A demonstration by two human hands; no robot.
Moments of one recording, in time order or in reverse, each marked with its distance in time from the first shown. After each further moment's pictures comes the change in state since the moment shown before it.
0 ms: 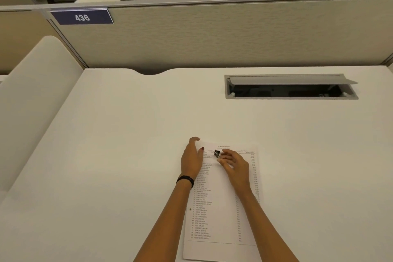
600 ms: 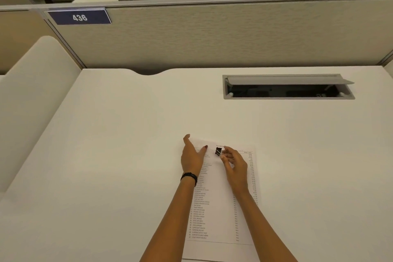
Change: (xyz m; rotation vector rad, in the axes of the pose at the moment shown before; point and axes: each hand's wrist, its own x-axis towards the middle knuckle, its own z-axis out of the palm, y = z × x) left_hand -0.002 0.019 0.005 -0.140 0.078 -0.161; right_hand -0.001 -0.001 0.001 -0.037 0.064 -0.002
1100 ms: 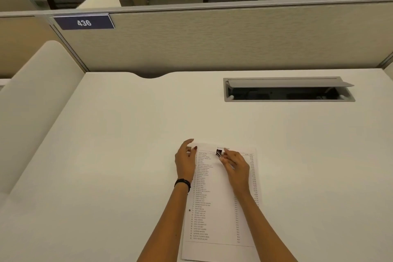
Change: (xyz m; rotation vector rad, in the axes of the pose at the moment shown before) left_hand 0.003 -0.019 -0.015 -0.174 0.102 0.085; right_hand 0.000 -0.002 0.000 0.057 0.008 -0.004
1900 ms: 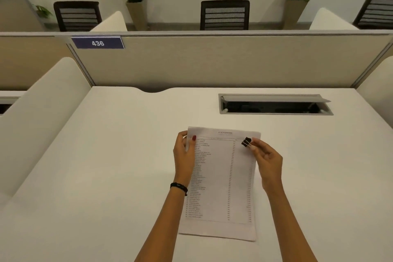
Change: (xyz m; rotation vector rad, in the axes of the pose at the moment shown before) left_hand -0.045 0.078 -0.031 -0.308 -0.043 0.236; right_hand -0.005 -0.084 -0.085 0.315 0.125 -0.016
